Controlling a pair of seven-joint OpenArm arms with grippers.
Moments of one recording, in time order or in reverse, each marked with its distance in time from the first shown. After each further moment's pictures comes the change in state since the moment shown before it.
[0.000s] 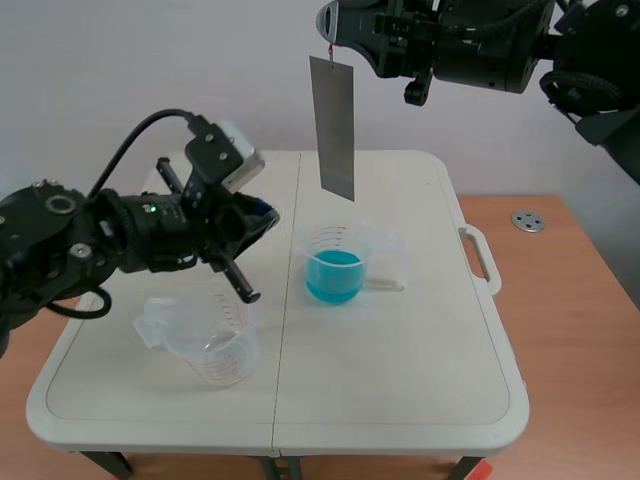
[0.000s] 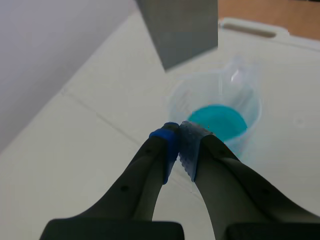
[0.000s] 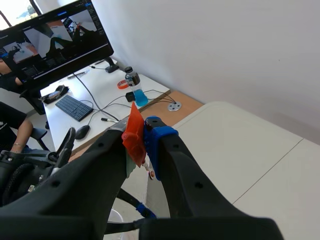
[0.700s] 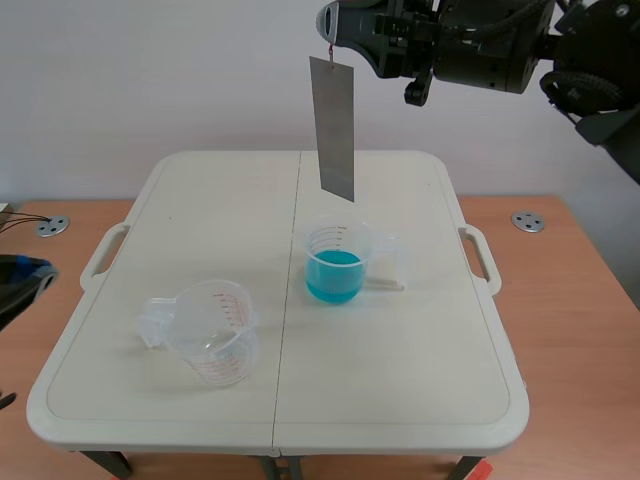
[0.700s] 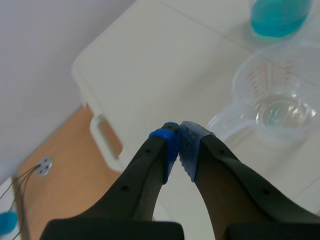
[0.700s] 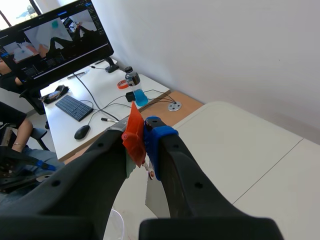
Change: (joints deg) left arm 47.8 -18.3 -35.9 22.4 -4.6 7.8 -12.5; right arm 0.0 0.0 0.0 0.0 0.0 0.0 0.0
